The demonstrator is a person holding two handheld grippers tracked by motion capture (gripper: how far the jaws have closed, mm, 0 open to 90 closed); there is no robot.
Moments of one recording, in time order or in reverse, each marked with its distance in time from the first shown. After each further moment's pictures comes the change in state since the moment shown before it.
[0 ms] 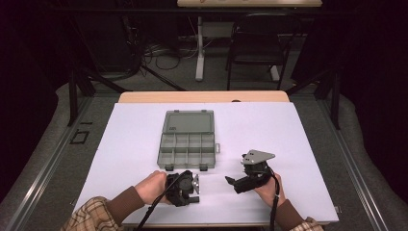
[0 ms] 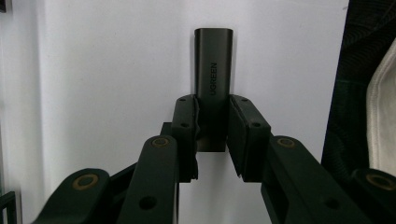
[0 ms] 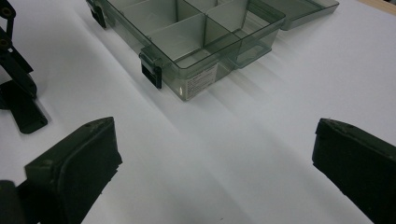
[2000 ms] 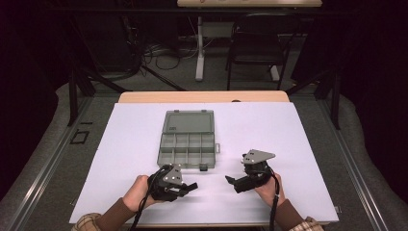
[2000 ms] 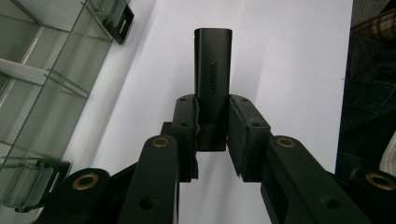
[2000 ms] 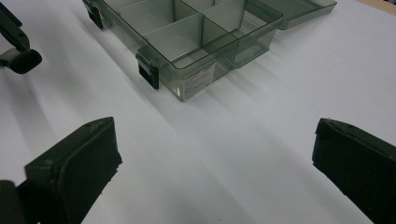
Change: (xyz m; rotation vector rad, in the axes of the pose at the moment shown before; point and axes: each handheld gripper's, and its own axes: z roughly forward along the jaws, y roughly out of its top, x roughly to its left) left arm -0.003 -0.049 -0.015 -0.421 0.130 -0.169; right arm -0.001 -0.001 0.001 -0.002 -0.003 0.007
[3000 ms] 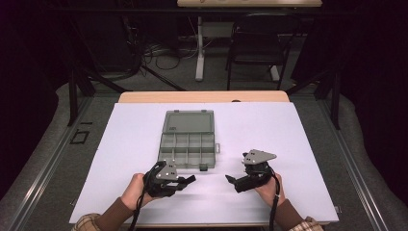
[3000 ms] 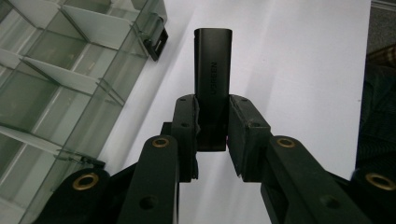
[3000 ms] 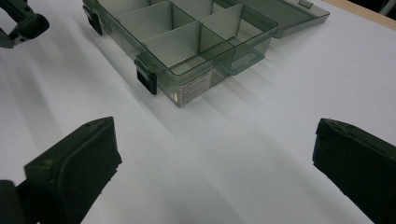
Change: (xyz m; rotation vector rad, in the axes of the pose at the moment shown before) left arm 0.006 -0.003 -0.012 -0.093 0.070 -0.038; right arm 0.000 0.000 -0.002 -0.028 -0.011 -0.012
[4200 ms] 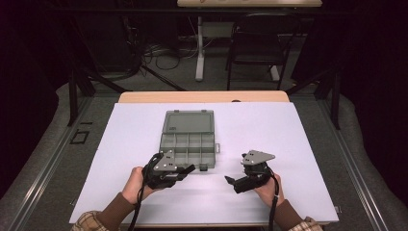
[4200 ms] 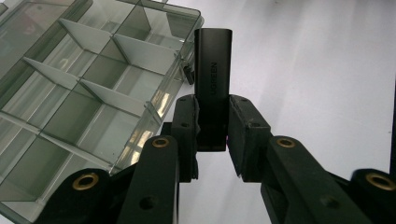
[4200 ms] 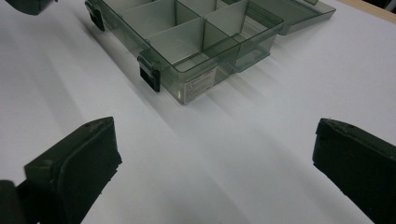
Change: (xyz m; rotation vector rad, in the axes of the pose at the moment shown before) left arm 0.015 0.008 -0.006 -0.064 0.061 -0.027; right arm 0.002 -0.001 0.002 0.008 0.008 -0.002
